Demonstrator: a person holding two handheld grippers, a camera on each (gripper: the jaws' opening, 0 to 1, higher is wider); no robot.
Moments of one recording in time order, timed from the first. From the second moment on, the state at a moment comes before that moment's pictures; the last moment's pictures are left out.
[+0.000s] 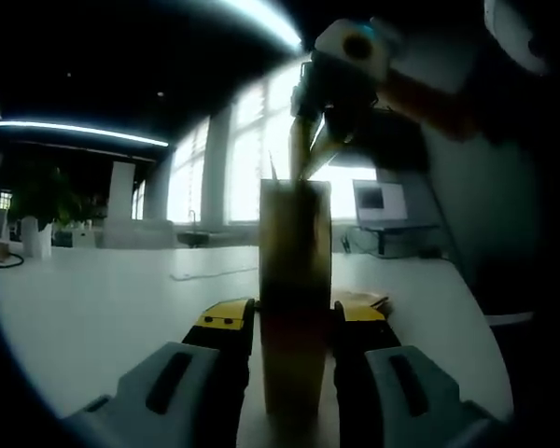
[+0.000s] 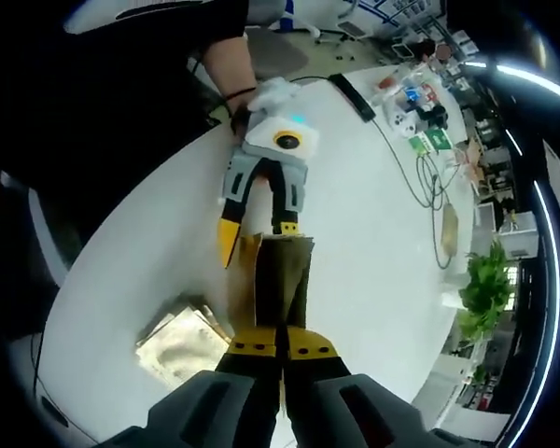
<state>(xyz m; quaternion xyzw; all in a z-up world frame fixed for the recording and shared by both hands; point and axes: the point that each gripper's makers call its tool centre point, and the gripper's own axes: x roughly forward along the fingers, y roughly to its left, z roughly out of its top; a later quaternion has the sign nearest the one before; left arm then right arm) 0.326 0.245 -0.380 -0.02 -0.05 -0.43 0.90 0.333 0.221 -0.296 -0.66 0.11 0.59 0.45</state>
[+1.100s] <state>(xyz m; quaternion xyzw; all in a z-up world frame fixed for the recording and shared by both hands) 0.326 0.245 -0.375 -0.02 -0.06 -0.42 0.90 0.326 0.200 -0.244 -0.64 -0.01 0.50 0.58</state>
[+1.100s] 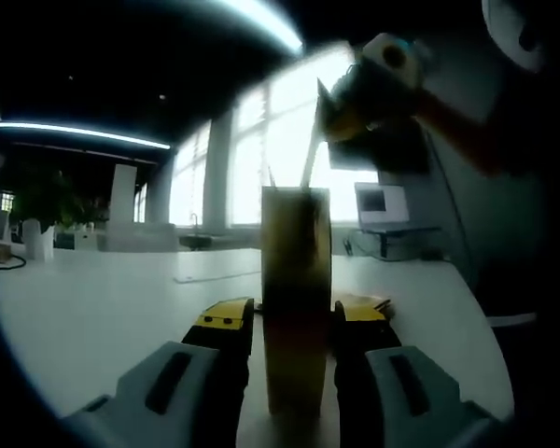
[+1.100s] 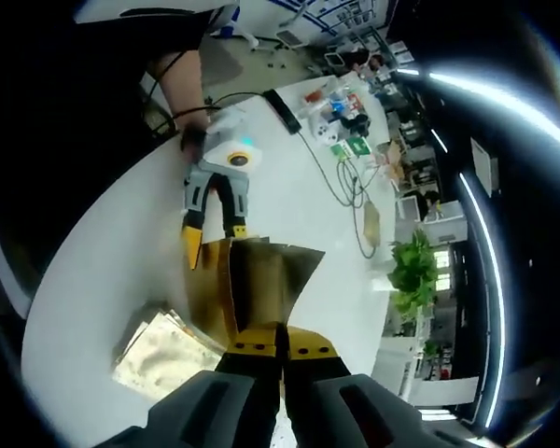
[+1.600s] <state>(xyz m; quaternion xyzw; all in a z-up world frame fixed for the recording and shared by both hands) 0.325 0.245 -0.375 -0.01 -0.06 -0.43 0.90 0.323 0.189 -0.212 -0.64 -0.06 0.44 0.63</state>
